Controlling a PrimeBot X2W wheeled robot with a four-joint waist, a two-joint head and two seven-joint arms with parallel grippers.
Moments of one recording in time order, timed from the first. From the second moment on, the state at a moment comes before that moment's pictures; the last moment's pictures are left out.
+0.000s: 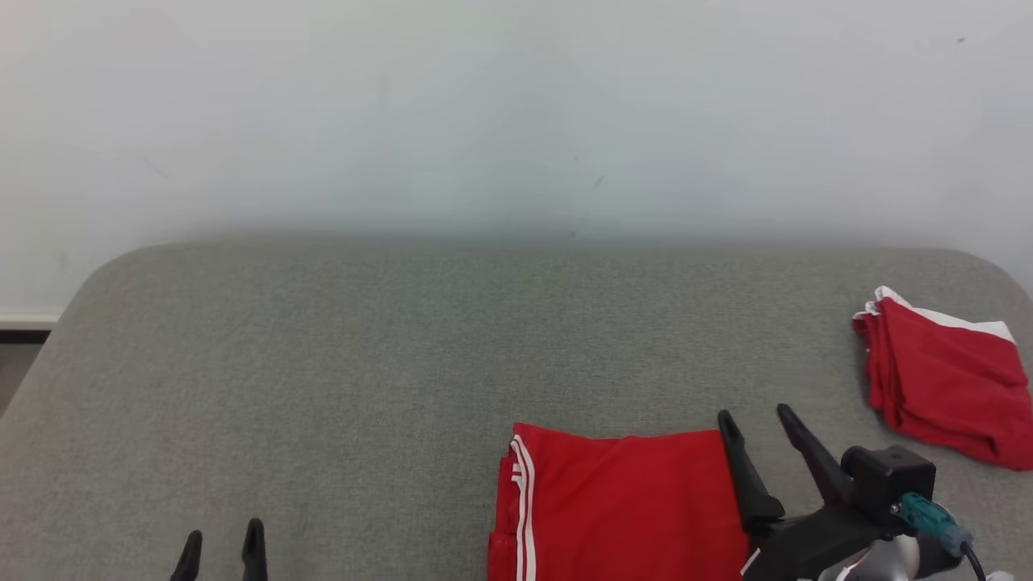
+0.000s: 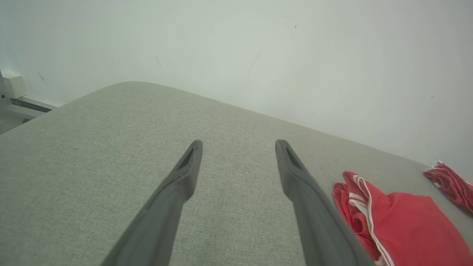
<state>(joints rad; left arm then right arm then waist) 0.14 0.27 -0.14 0.09 -0.58 -0.01 -0.26 -0.01 -0.05 0.06 0.01 0.22 0.13 0.10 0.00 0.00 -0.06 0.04</state>
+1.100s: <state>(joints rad) 0.10 0.33 -0.13 0.14 -0.50 -0.01 -0.23 0.06 -0.05 0.00 0.20 0.12 0.13 -0.05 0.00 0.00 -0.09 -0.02</state>
